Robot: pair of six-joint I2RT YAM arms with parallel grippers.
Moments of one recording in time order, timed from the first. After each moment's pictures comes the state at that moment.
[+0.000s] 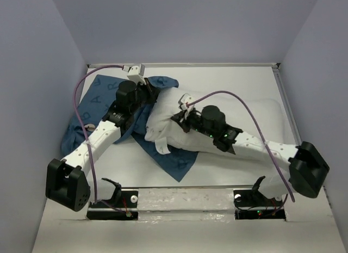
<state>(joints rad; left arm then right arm) -0.43 1.27 0.97 0.11 0.07 -0.47 0.86 1.35 0.88 0.36 -0.09 -0.08</state>
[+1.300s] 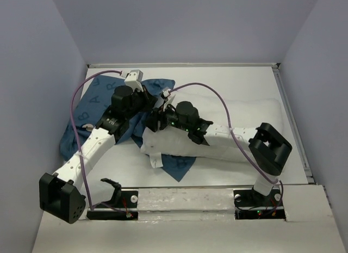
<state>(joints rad) -0.43 1.14 0.94 -0.09 0.10 -0.45 0.94 1.75 1.12 0.53 -0.15 0.40</state>
